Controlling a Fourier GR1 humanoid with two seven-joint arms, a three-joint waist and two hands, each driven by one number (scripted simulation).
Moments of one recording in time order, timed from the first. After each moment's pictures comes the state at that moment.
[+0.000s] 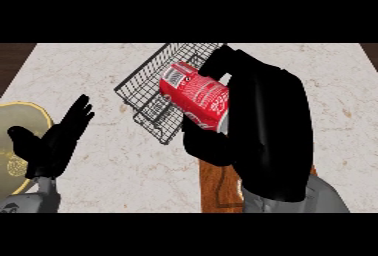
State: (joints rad) left arm -0.08 0.25 0.03 -1.56 0.15 -0.04 0.22; right arm -0.78 -0.02 0.43 -1.92 1.05 0.19 1.07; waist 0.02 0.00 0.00
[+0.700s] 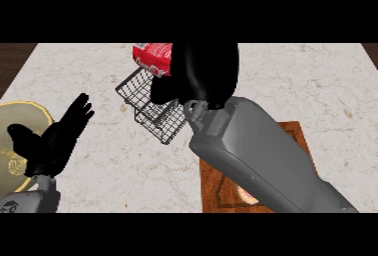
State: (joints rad) left arm -0.10 0.25 0.04 -1.55 0.14 -0.06 0.22; right arm -1.06 -0.01 0.40 -1.44 0.91 0.02 1.11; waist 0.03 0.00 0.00
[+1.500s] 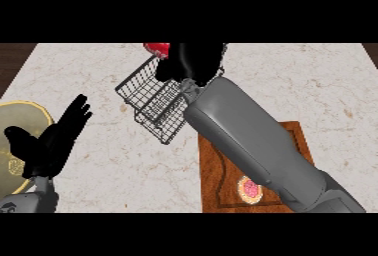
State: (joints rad) left arm -0.09 0.24 0.06 -1.55 0.13 -0.08 0.21; right arm -1.15 -0.01 0.43 -1.06 0.95 -0.29 1.02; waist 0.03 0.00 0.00
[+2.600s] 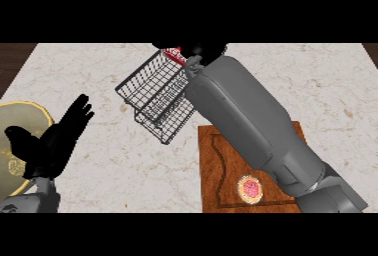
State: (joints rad) left arm -0.08 0.22 0.06 -1.59 0.12 -0.07 0.24; right arm -1.25 0.00 0.31 -0.88 0.76 -0.76 0.91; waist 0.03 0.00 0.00
